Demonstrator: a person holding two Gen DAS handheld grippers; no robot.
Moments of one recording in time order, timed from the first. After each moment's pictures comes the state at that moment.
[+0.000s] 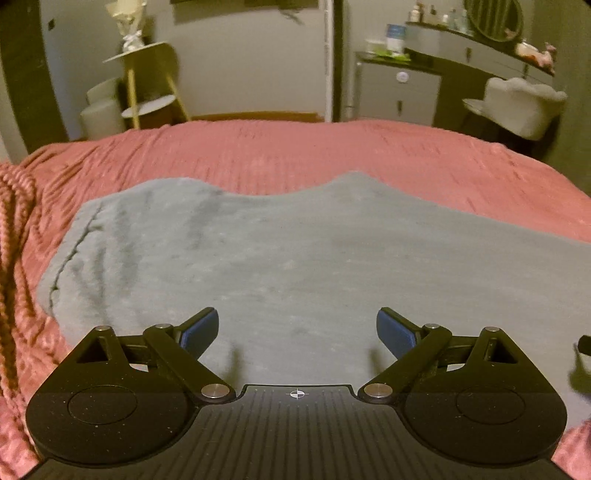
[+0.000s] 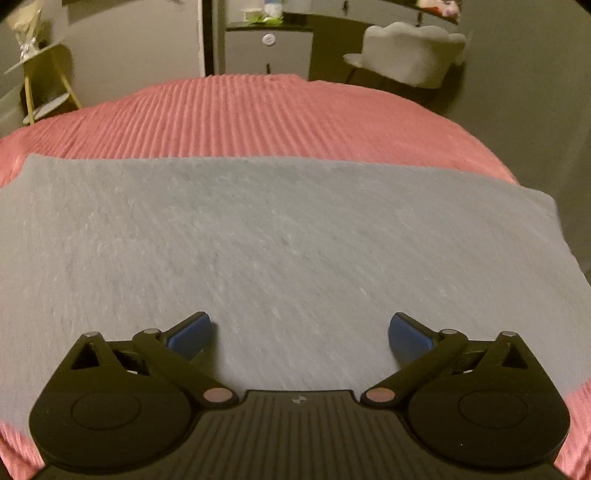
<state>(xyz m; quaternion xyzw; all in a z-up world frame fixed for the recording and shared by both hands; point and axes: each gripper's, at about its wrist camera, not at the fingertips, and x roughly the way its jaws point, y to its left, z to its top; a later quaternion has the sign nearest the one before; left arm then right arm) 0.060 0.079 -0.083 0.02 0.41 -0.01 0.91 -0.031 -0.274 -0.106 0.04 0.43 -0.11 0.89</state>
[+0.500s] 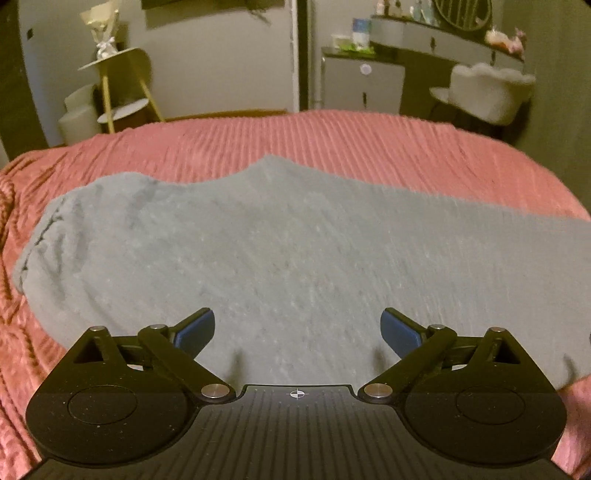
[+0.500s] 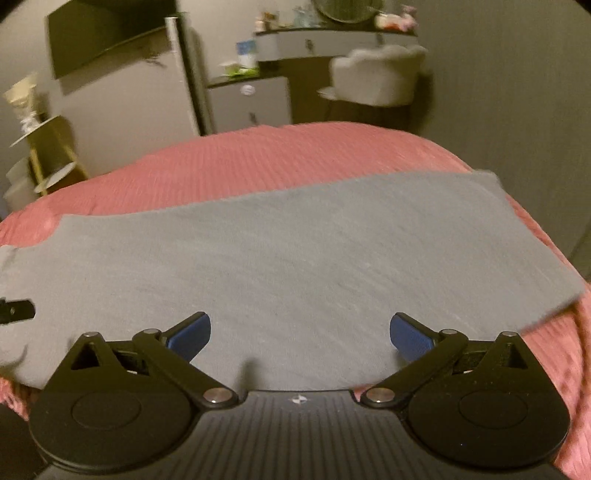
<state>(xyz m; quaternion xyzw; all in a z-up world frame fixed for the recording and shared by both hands) 0.025 0.012 -0.089 0.03 0.41 -0.04 0.91 -0.112 -0.313 -0.067 0.12 0.38 -0.13 0.91</state>
